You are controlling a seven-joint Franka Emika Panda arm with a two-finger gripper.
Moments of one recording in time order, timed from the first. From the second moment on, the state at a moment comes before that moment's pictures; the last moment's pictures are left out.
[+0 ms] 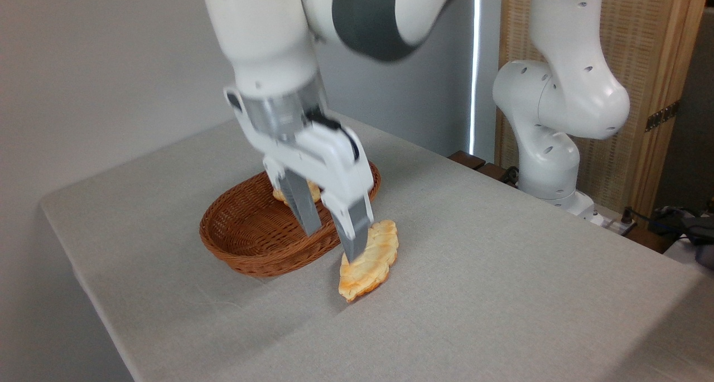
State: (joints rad) arm 0.01 0.04 0.05 -1.80 -0.05 1.71 0.77
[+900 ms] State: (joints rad) arm 0.00 0.11 0.07 -1.95 -0.05 1.88 0.48
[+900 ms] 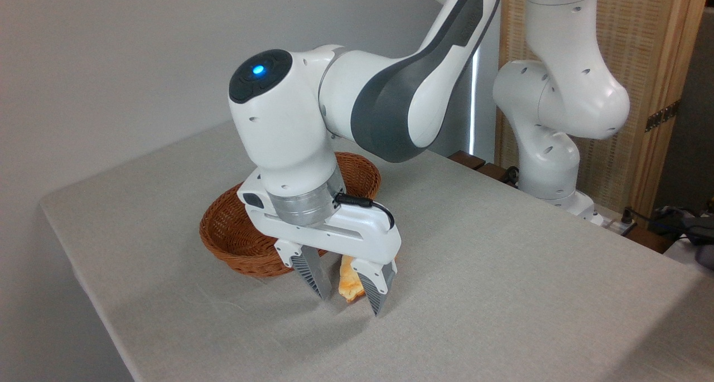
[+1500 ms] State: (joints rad) arm -0.05 0.02 0.07 -2.07 -0.05 1.89 0.48
